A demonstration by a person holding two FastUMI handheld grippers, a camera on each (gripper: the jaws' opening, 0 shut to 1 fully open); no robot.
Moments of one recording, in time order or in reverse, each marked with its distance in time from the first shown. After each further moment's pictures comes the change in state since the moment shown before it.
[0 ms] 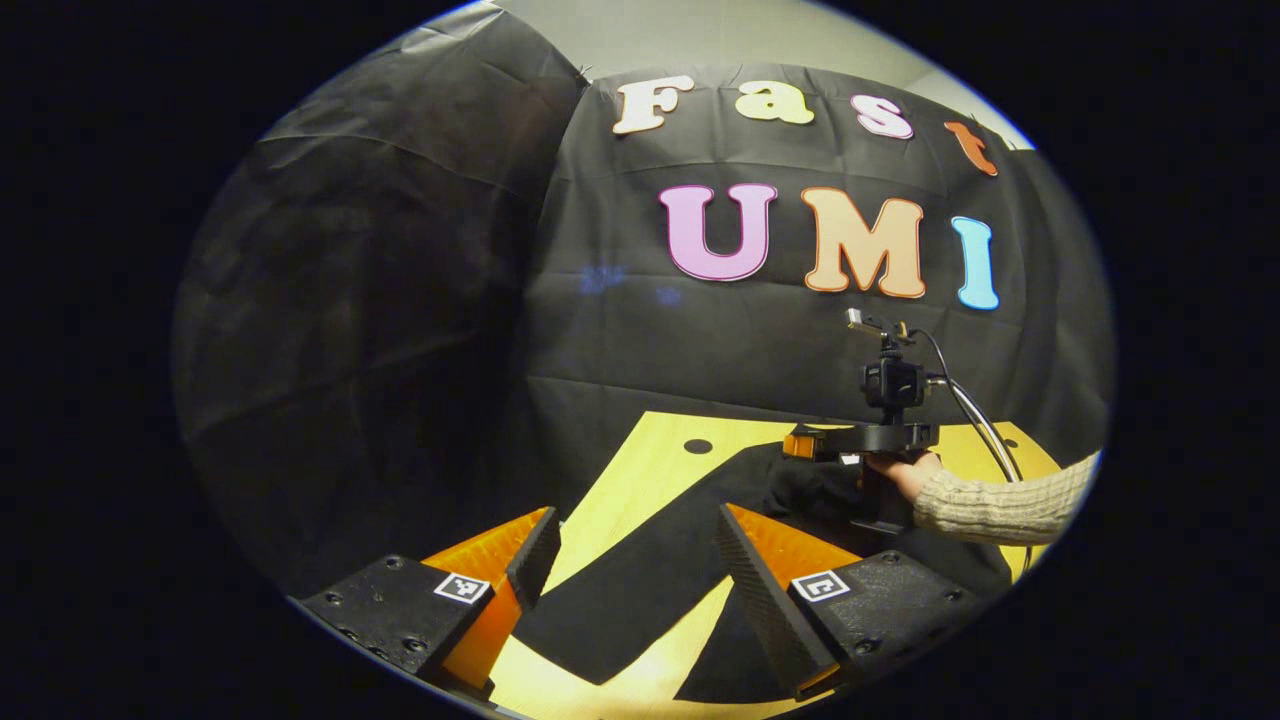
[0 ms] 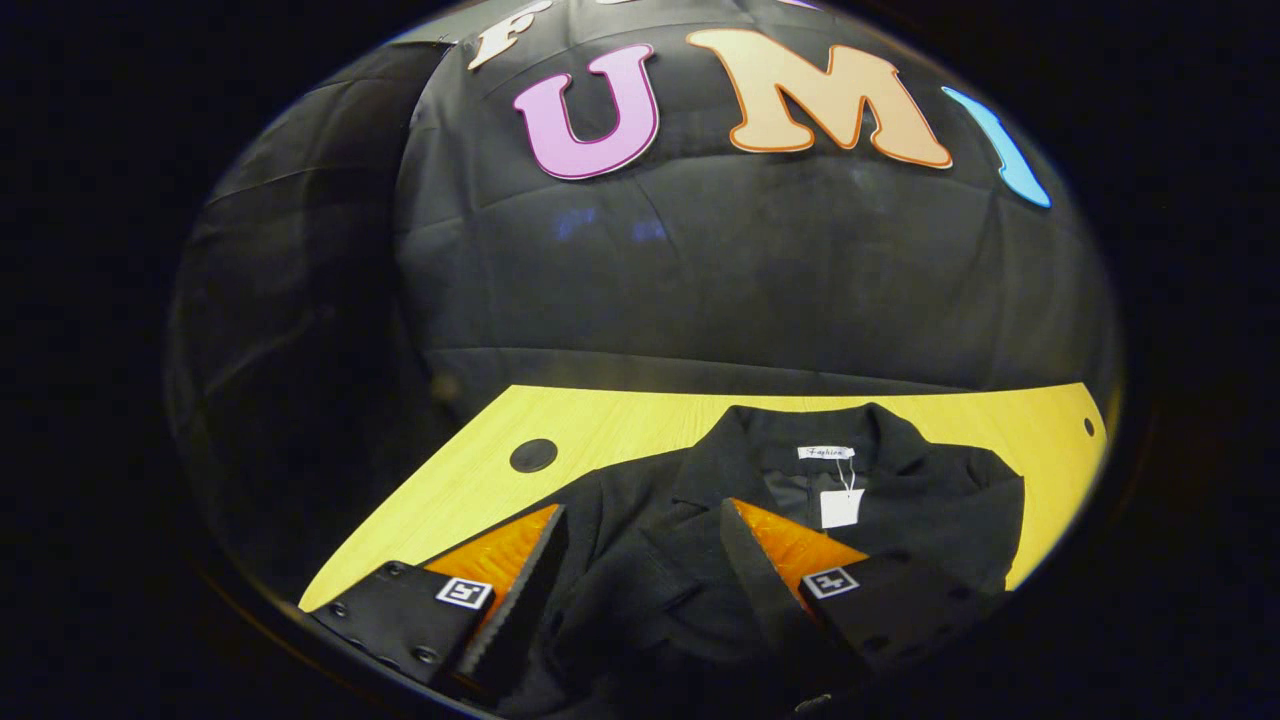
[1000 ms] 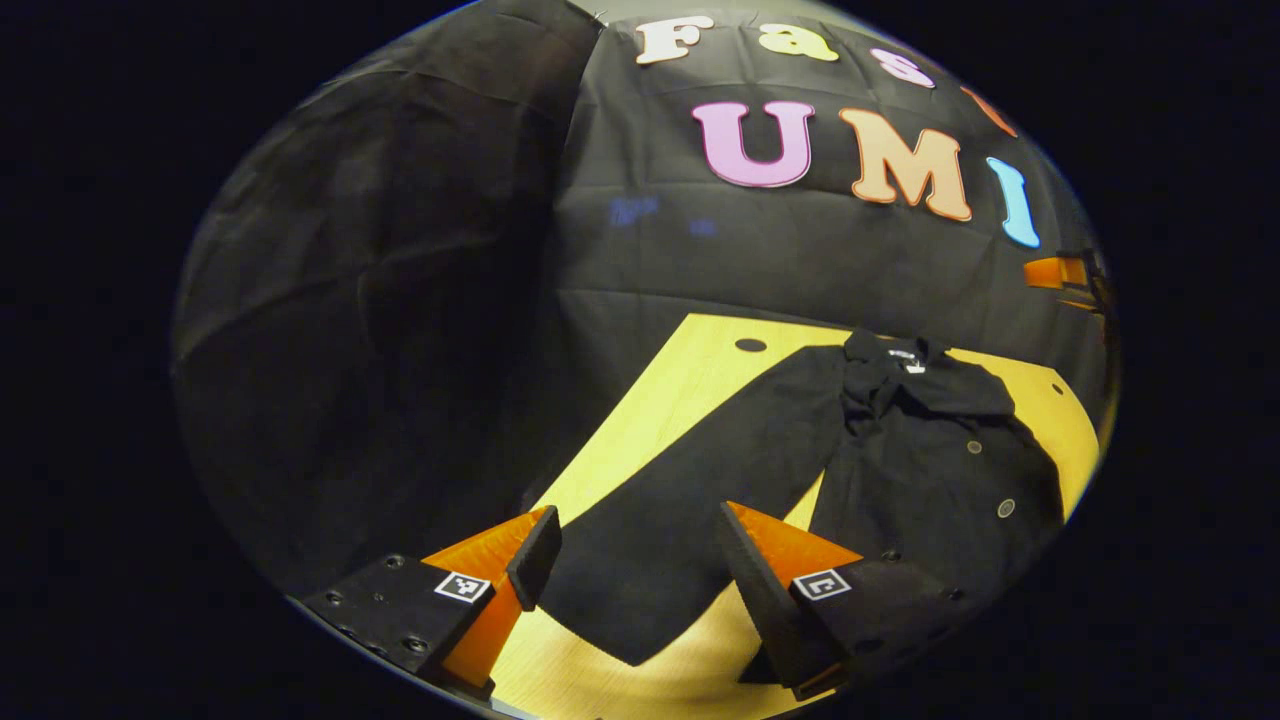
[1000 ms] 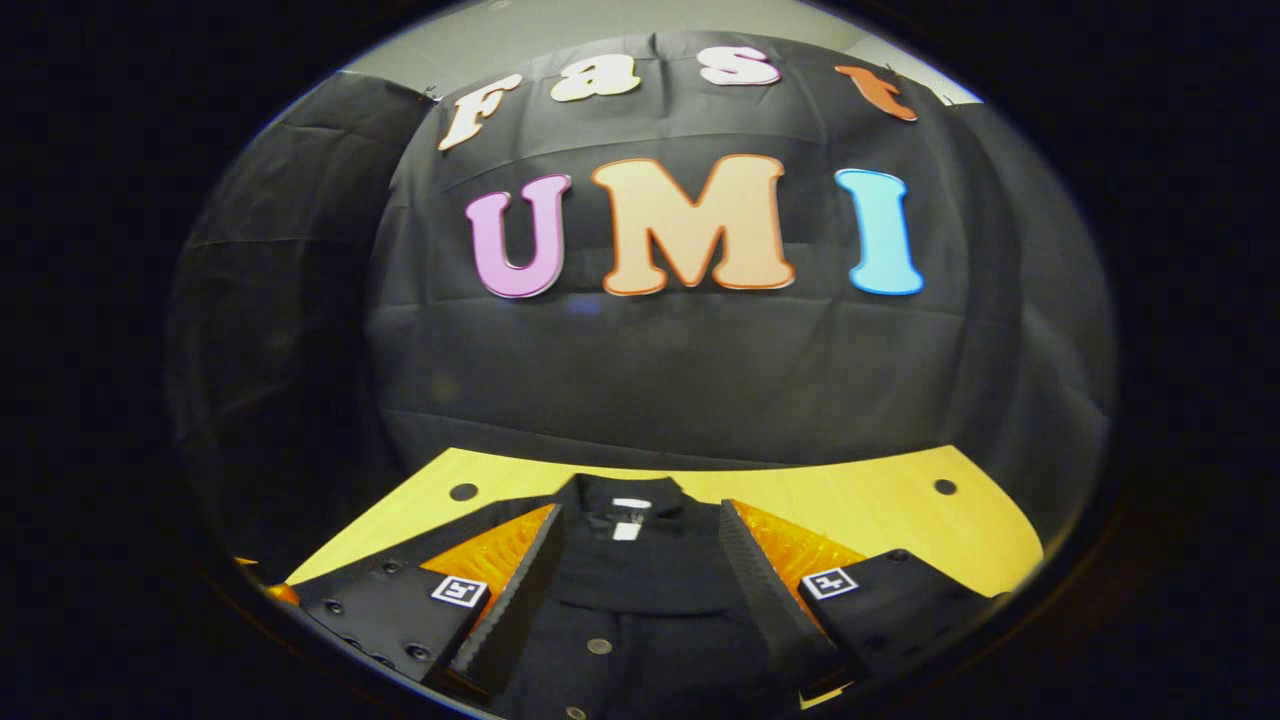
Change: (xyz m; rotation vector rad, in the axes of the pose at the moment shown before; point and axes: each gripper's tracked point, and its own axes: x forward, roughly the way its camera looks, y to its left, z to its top) left arm 0.028 0.040 -0.129 0.006 0.225 0.116; right arm -0.245 -0.145 0.035 0.018 -0.213 -0.242
